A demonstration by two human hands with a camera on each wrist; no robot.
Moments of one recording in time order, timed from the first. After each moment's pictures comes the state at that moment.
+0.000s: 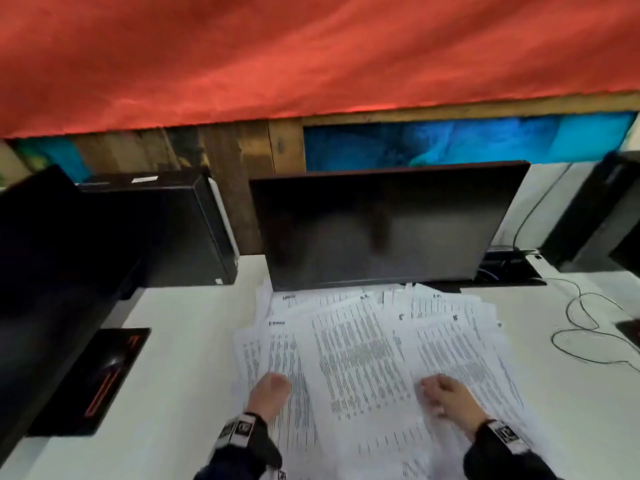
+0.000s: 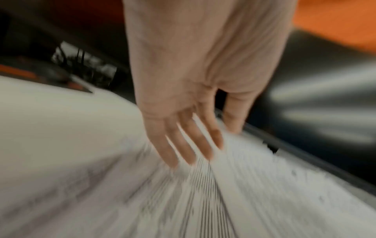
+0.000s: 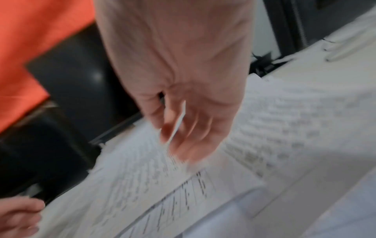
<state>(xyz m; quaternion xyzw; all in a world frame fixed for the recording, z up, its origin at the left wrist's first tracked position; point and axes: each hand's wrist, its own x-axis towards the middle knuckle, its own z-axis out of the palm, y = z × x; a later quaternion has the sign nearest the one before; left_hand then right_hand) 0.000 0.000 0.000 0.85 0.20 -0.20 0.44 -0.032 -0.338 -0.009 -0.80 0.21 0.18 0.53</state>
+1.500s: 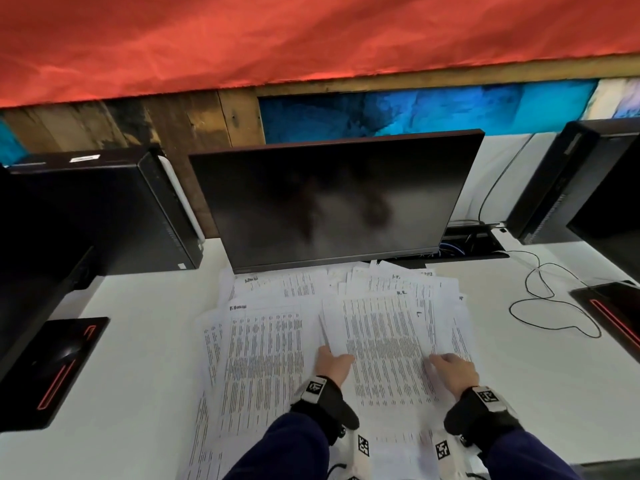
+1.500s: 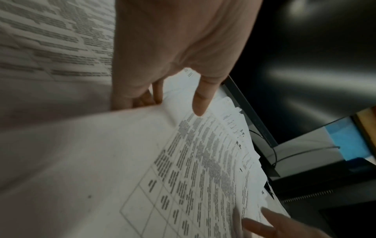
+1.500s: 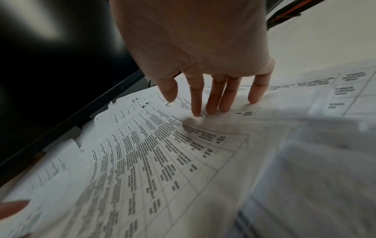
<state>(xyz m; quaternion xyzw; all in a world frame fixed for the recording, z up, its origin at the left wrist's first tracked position) 0.010 -0.185 -0.024 0.74 0.23 -0.25 0.58 -0.029 -0.415 -0.037 -0.84 0.38 0.14 0.36</state>
